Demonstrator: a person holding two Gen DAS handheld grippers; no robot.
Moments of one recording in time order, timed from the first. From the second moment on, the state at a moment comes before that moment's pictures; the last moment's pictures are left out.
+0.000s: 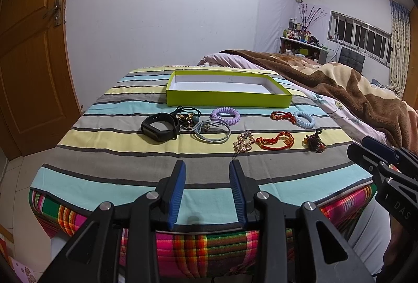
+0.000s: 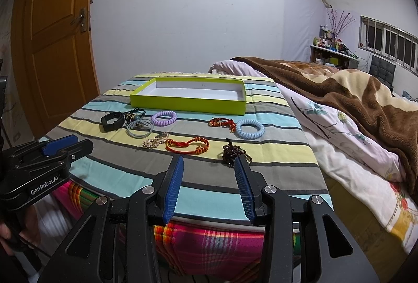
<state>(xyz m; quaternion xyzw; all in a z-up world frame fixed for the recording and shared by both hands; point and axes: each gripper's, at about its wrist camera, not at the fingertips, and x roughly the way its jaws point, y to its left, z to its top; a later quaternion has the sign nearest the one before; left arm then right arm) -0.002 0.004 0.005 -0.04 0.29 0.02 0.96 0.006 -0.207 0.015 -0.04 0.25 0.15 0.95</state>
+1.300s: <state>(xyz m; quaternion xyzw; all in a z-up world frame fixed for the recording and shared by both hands) 0.008 0.001 -0.002 -0.03 0.30 0.02 0.95 0.016 -0.209 0.012 -0.03 0.26 0.15 0.95</state>
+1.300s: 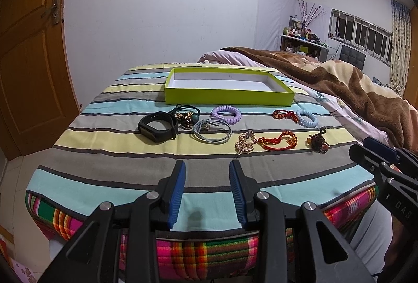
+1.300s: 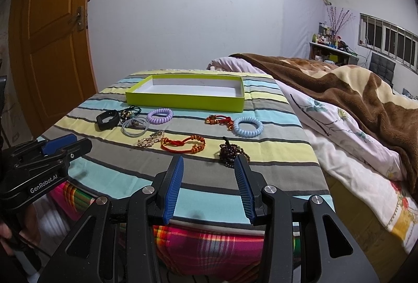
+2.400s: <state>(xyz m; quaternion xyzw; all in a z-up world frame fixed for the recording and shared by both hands) 0.102 -0.025 -0.025 -0.02 0.39 -0.07 0.92 0.117 -0.218 -0.030 -0.02 0.39 0.16 0.91</state>
